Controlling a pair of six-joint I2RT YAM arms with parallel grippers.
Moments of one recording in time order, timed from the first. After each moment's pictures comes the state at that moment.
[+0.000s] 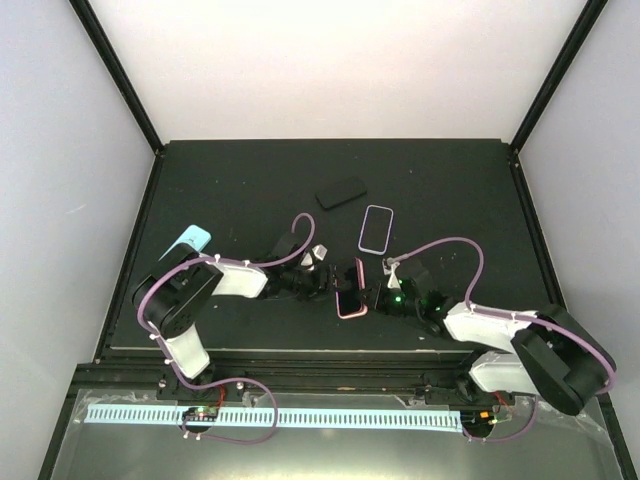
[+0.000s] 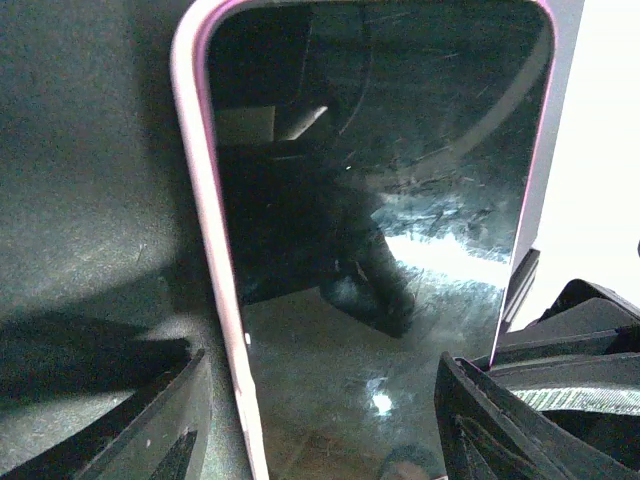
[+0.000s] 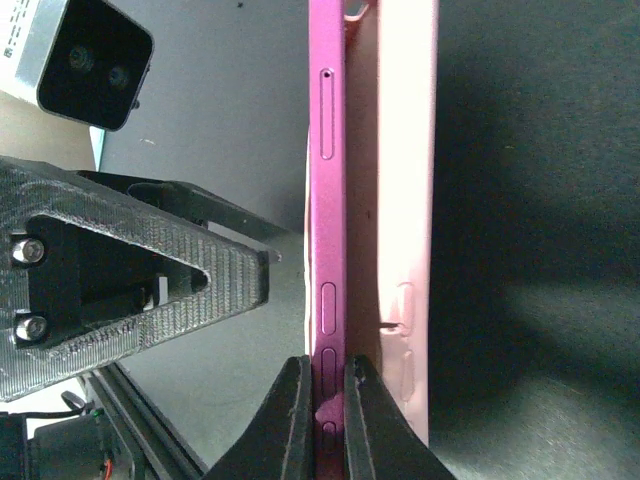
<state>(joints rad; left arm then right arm) -0.67 1.73 0.68 0.25 0.63 -0.96 0.69 1.25 0.31 0.28 -0.32 0.95</state>
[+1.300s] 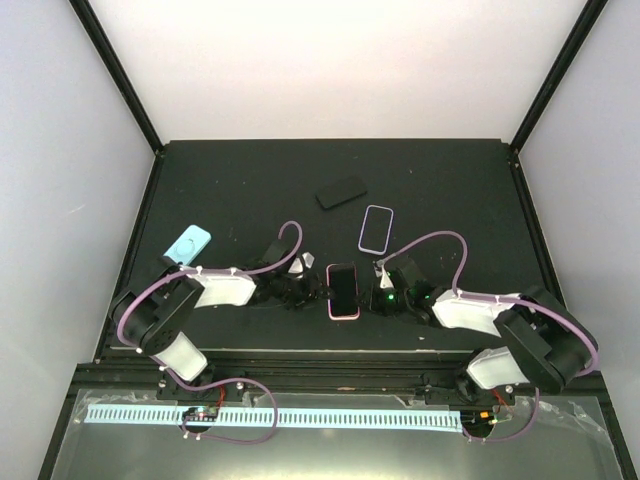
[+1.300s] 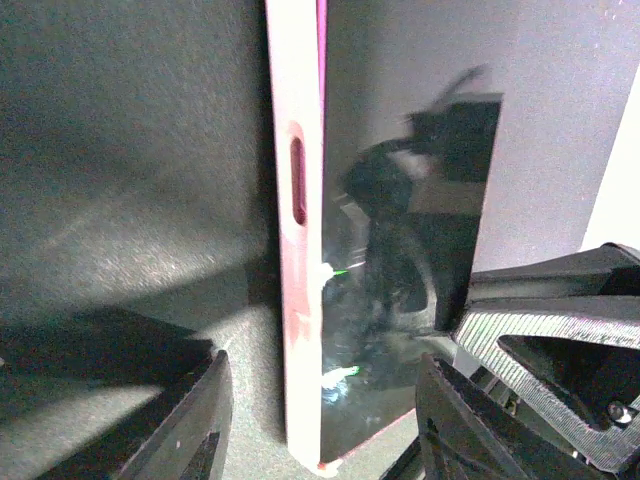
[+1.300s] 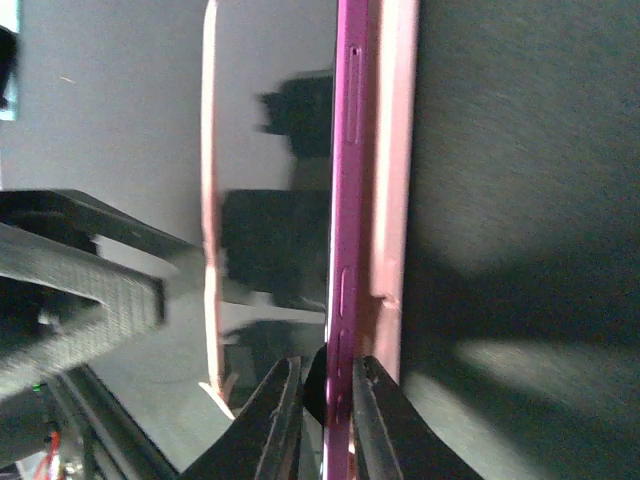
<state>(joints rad) -0.66 1.60 0.59 0.11 0.56 -0.97 0.69 1.39 0.41 0.15 -0.38 0.86</state>
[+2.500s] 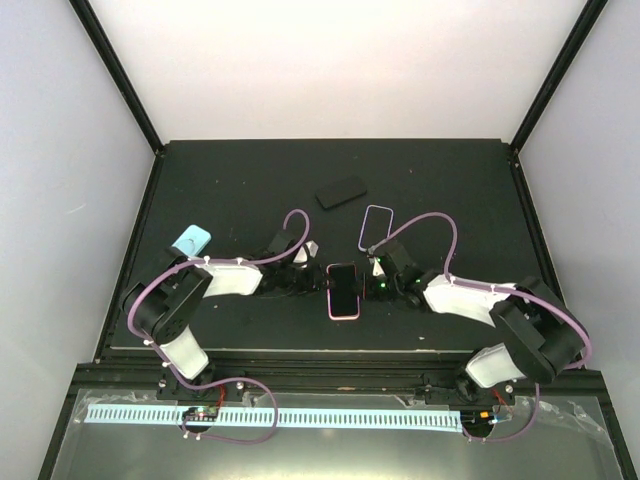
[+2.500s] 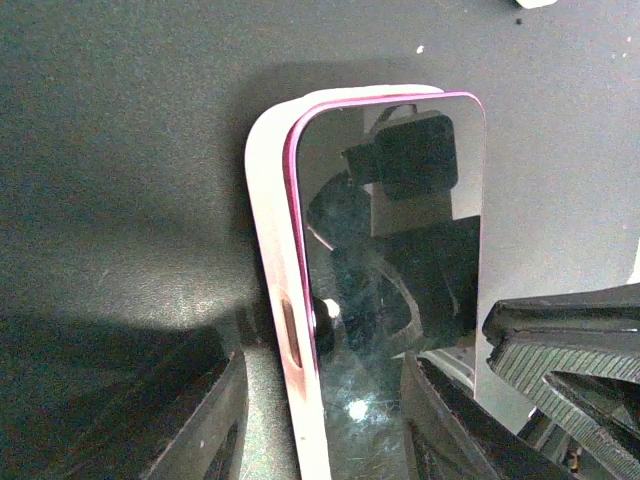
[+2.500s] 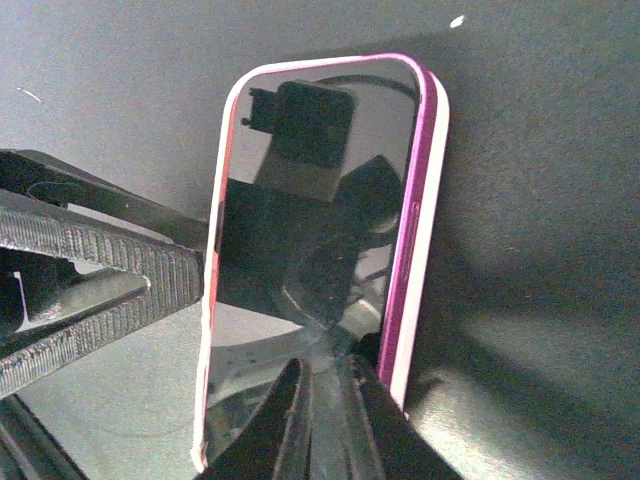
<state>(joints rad) -0.64 1.67 0.70 0.06 0.46 -0.82 0.69 1.45 0.58 -0.01 -0.27 0.70</state>
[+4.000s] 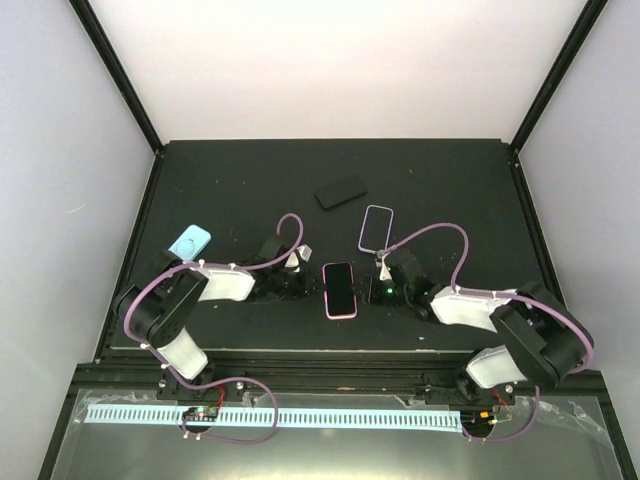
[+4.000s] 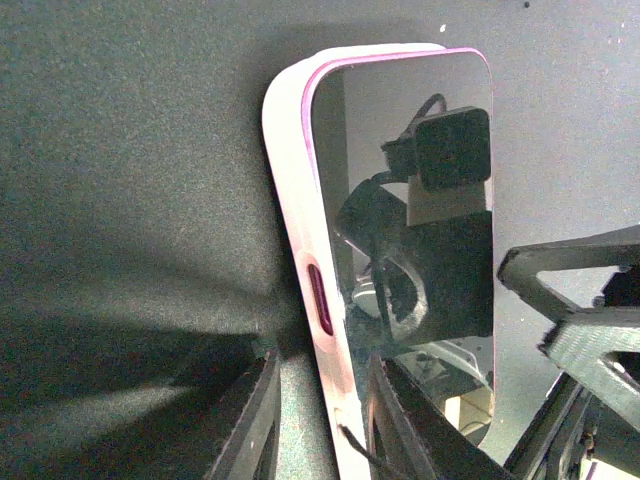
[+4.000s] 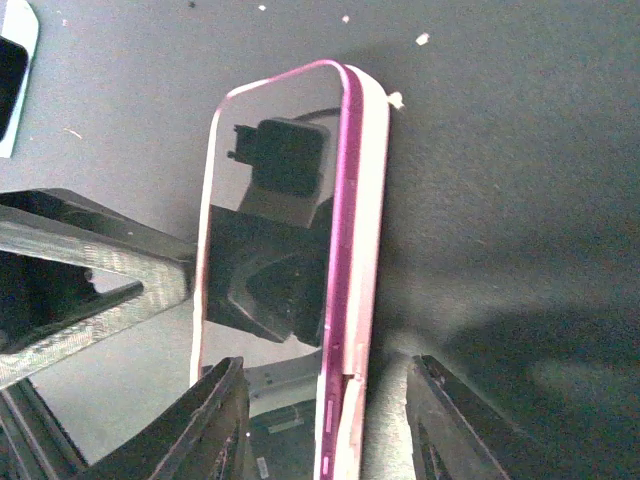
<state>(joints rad) -0.60 1.64 0.60 0.15 0.50 -0.77 0.67 1.41 0.45 0.20 -0.29 0.77</state>
